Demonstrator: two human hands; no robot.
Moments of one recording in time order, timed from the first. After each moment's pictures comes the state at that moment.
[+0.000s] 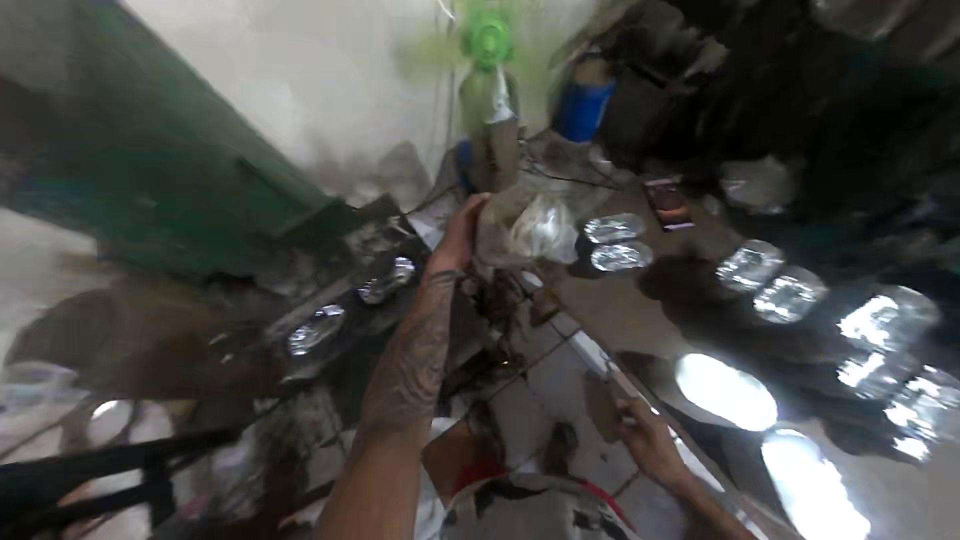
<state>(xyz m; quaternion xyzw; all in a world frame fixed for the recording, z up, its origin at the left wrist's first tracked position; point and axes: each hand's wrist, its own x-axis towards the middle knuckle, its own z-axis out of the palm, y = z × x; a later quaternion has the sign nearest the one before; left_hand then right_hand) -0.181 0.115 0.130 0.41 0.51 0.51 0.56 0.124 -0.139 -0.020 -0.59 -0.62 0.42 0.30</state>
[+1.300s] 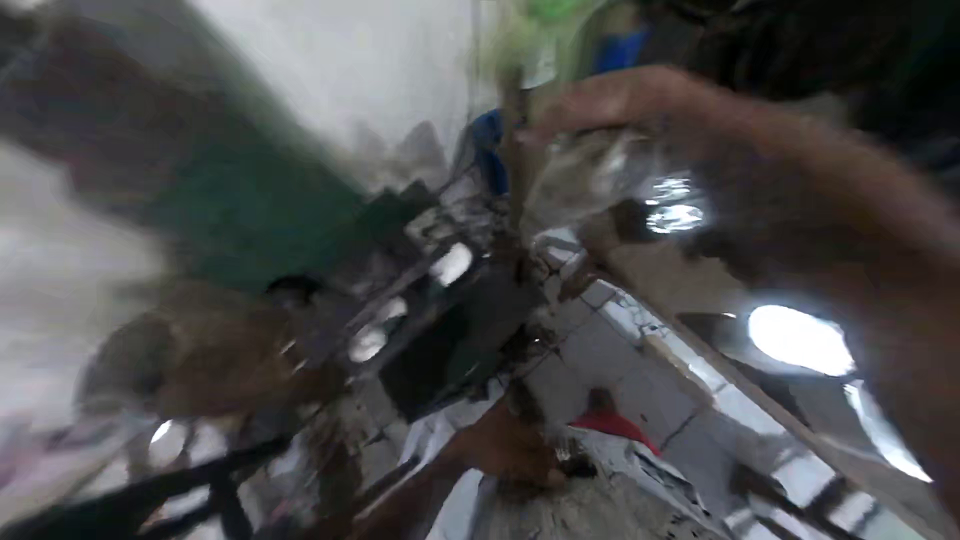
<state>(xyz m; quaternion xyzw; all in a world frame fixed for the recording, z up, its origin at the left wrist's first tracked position) -0.288 -0.123 0.086 0.61 0.28 -0.12 0.73 -0.084 0.210 0.232 -0.44 -0.82 0.36 0.03</state>
